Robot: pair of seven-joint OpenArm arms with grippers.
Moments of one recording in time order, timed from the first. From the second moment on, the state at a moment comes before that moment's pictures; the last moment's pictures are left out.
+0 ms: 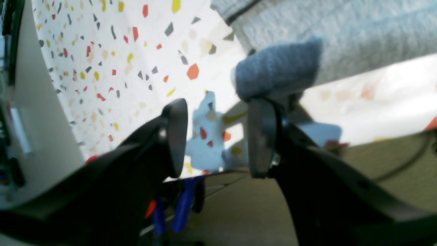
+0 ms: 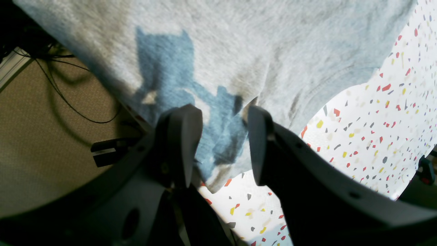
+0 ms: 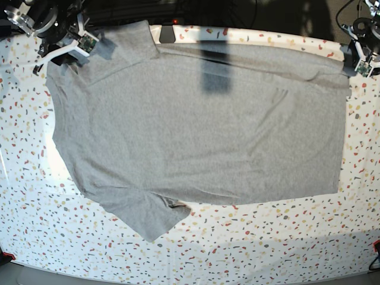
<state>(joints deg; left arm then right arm) 38.0 -24.4 -24.8 100.4 14.8 -26.3 19.6 -51.6 47.0 3.7 126.3 -5.4 19.2 -37.3</state>
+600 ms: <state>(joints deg) 43.4 -33.9 -24.9 107.0 4.6 -17.8 16.7 -51.6 47.0 3.7 126.3 -5.2 19.2 -33.1</state>
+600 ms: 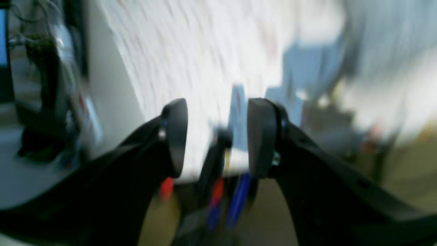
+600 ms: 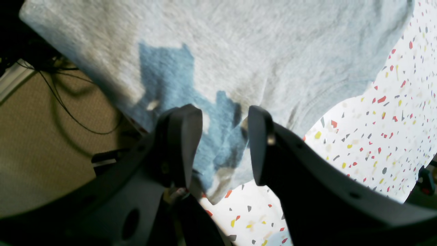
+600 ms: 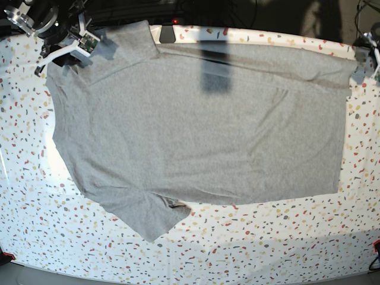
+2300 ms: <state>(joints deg) 33.4 -19.3 -24.9 110.9 -6.0 -26.3 12.8 -49.1 47.3 -5.6 118.7 -29.4 29.8 -31.6</state>
